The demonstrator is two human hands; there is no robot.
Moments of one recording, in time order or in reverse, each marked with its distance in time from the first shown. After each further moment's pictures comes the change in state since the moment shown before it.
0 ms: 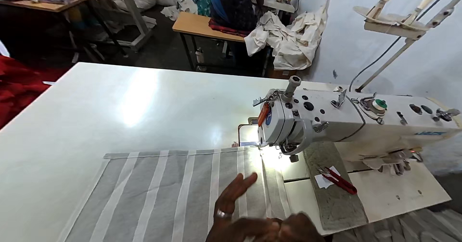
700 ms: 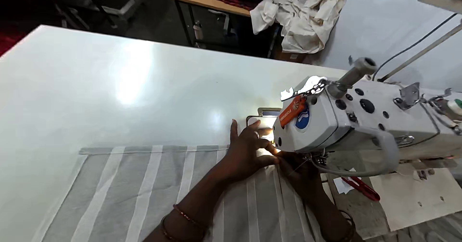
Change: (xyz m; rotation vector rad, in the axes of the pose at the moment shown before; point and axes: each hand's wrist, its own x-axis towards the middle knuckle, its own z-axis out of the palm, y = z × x) left_hand 0.136 -0.105 -0.032 0.552 -0.473 -0.066; right_hand 0.105 0.111 -0.015 -0.459 -0.179 0.085
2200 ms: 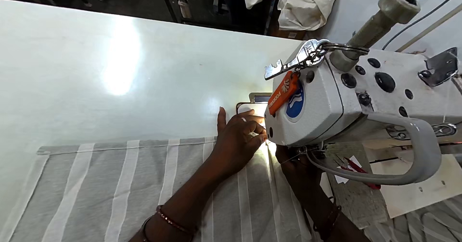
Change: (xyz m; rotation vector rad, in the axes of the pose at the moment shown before) left_hand 0.000 0.013 0.007 0.025 0.152 -0.064; right_hand -0.005 -0.007 0.014 0.121 0.331 0.013
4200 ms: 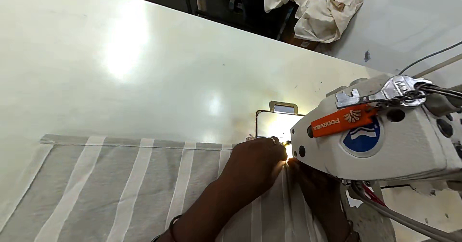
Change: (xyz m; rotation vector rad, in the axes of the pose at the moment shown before) left_hand -0.008 -0.017 0.012 0.255 0.081 0.276; right_hand 0.010 -0.003 -0.013 -0.411 -0.277 -0.092
